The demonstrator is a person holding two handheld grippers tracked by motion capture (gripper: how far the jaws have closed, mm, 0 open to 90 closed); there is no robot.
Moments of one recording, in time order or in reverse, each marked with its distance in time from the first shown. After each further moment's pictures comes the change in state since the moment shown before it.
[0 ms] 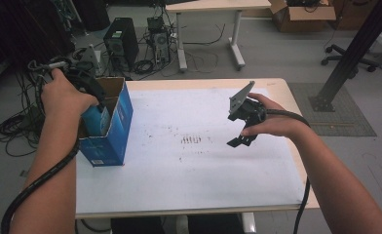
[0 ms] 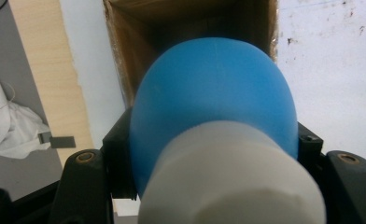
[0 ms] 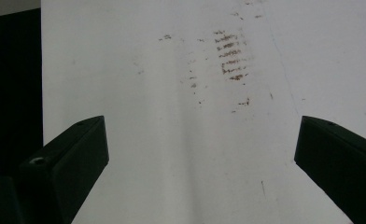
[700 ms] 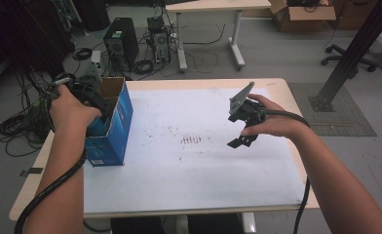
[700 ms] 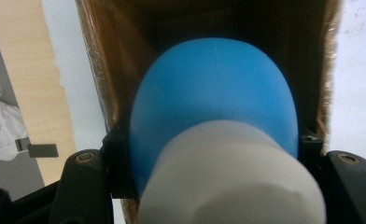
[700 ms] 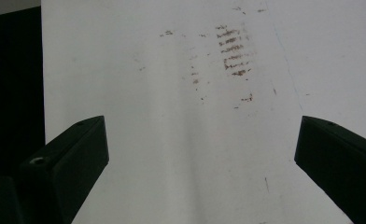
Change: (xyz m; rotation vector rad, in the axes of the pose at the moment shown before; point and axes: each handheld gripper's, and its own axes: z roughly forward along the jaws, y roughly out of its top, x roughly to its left) left arm 0.006 -0.005 0.042 -0.004 -0.012 -0.029; right arm -0.001 -0.002 0.001 0.011 0.010 0.012
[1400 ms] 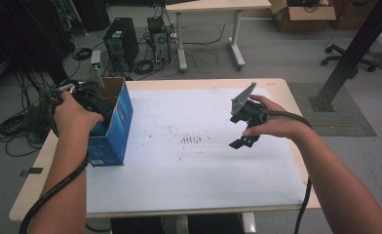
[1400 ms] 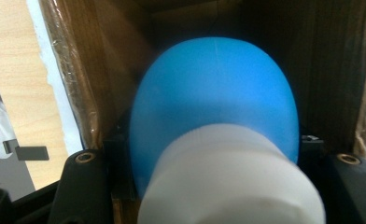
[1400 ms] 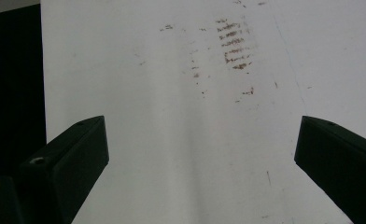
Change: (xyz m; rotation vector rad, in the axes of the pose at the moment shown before) left arm -0.001 0.001 0.018 0.024 -0.004 0.006; right arm 0.000 -0.005 -0.001 0.006 0.002 0.010
